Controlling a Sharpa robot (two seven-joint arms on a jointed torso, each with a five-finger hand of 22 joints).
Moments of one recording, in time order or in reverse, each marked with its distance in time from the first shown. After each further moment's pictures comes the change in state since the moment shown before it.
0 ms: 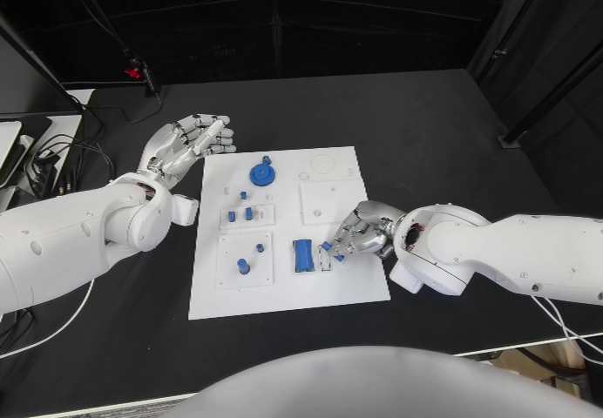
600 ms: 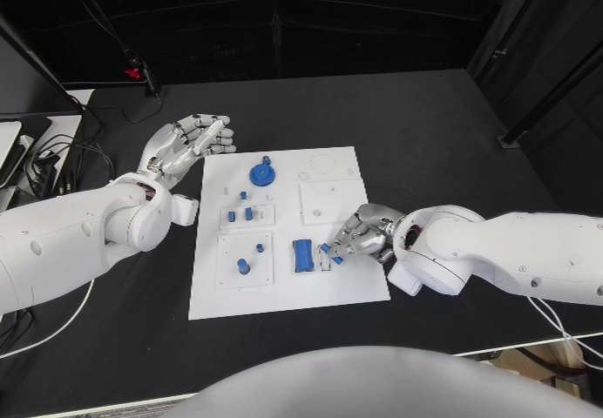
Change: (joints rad) left arm 0.000 0.000 0.000 0.000 0.000 0.000 -0.001; left_hand 0.000 0.000 0.000 0.000 0.000 0.000 0.000 0.000 0.000 0.000 0.000 0.000 0.000 0.000 0.000 0.000 0.000 0.000 0.000 0.000 0.000 0.000; right arm 0.000 0.002 0.000 -0.001 0.096 -0.013 -0.009; right_hand 0.000 0.000 -0.004 -0.002 0.000 0.002 -0.002 -0.005 0.001 0.000 0.000 0.000 0.000 0.000 0.000 0.000 0.000 0.000 0.000 0.000 0.000 0.000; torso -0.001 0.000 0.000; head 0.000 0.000
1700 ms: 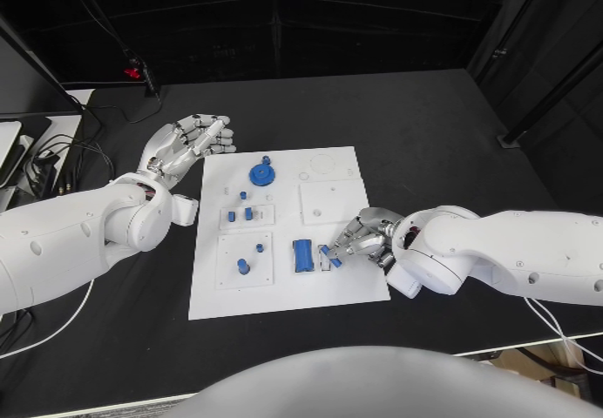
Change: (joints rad) left arm 0.000 -0.001 0.000 0.001 0.000 0.000 -0.001; left_hand 0.000 0.000 0.000 0.000 0.000 0.000 0.000 0.004 0.000 0.000 0.000 0.000 0.000 0.000 0.000 0.000 -0.002 0.000 0.000 0.000 0.000 -0.001; right arm 0.000 0.009 0.000 -0.006 0.076 -0.016 -0.034; right_hand -0.016 0.008 -0.016 0.010 0.004 0.011 -0.004 -0.018 -0.002 0.000 0.000 0.000 0.000 0.000 0.000 0.000 0.000 0.000 0.000 0.000 0.000 0.000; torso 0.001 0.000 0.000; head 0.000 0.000
